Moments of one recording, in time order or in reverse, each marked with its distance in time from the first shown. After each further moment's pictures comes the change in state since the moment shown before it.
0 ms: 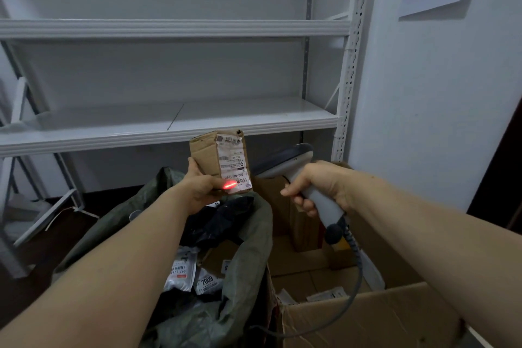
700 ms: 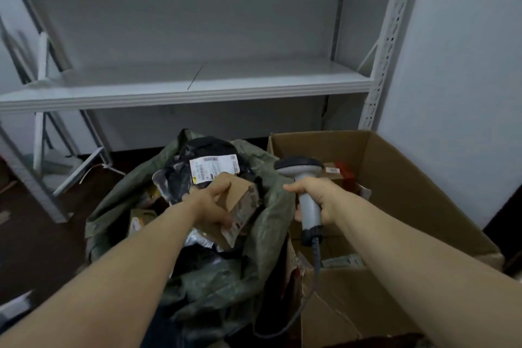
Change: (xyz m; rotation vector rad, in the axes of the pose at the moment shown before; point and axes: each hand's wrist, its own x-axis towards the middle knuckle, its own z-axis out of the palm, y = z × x) left_hand -0.012 -0.085 -0.058 1.211 -0.028 -0.281; right_hand 0.094 0.070 0.052 0.327 0.185 0.190
